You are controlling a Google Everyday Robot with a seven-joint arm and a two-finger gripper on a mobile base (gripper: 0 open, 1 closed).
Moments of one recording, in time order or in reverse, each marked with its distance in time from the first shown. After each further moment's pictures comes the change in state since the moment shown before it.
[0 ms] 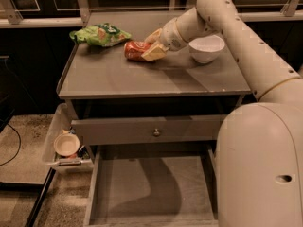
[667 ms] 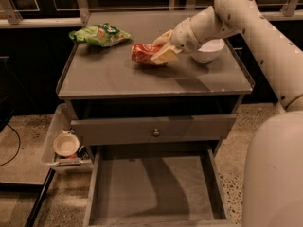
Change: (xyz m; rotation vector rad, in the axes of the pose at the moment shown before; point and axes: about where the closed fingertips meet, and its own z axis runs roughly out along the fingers) arm 0.000 0.036 -0.039 -0.043 -0.023 0.012
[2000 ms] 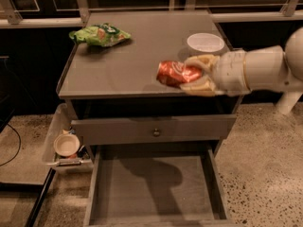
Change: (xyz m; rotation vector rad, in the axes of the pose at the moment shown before) arm 0.019 0.141 -0.105 0.241 -0.054 -0.138
